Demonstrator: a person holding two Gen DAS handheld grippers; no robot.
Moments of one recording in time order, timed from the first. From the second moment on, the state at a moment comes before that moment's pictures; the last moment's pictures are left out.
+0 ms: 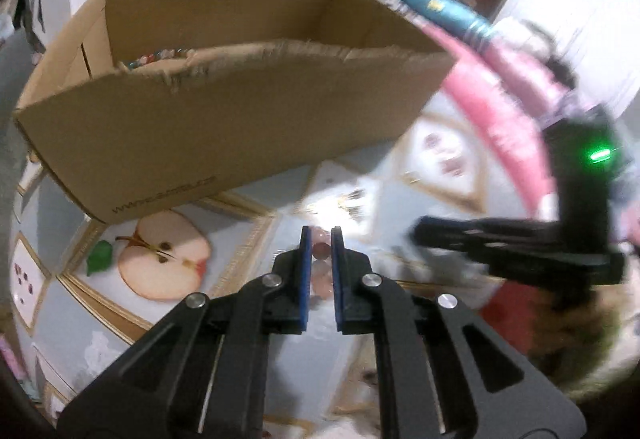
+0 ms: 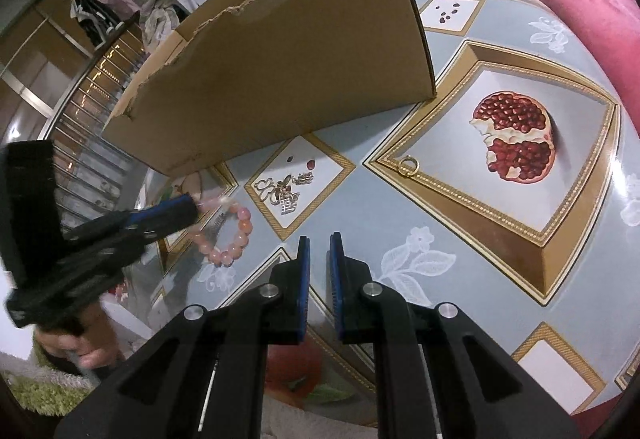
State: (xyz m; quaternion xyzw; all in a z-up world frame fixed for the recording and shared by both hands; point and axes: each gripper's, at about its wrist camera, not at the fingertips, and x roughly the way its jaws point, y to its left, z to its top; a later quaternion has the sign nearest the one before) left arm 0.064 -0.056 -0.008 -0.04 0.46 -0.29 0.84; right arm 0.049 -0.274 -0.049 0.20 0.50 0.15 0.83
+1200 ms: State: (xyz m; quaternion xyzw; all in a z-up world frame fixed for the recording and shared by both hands) left arm 0.061 -0.066 -0.042 0.05 0.47 -0.24 0.85; right arm 0.048 -0.257 -0.038 0.13 0.48 0.15 0.85
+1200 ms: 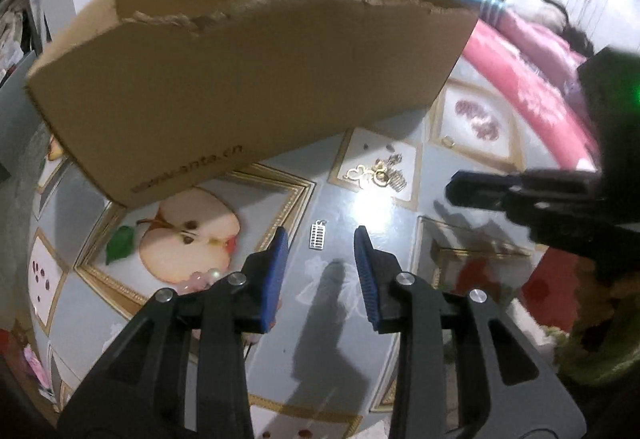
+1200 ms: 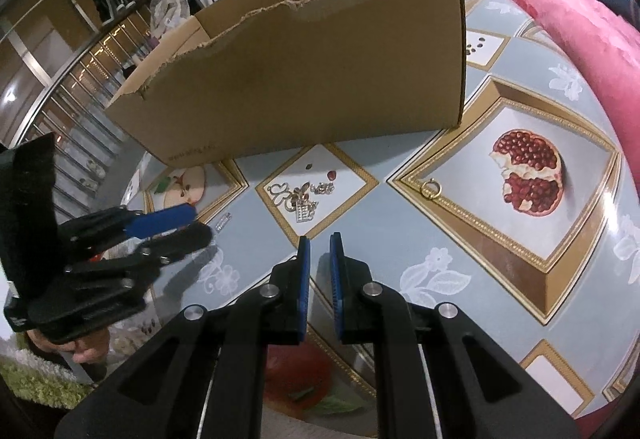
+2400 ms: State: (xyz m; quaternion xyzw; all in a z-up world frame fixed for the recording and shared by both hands) left arm 0.048 -0.079 -0.046 0.05 0.46 -0.24 0.85; right arm 0.050 -0.290 -0.037 0.07 0.45 0.08 0.88
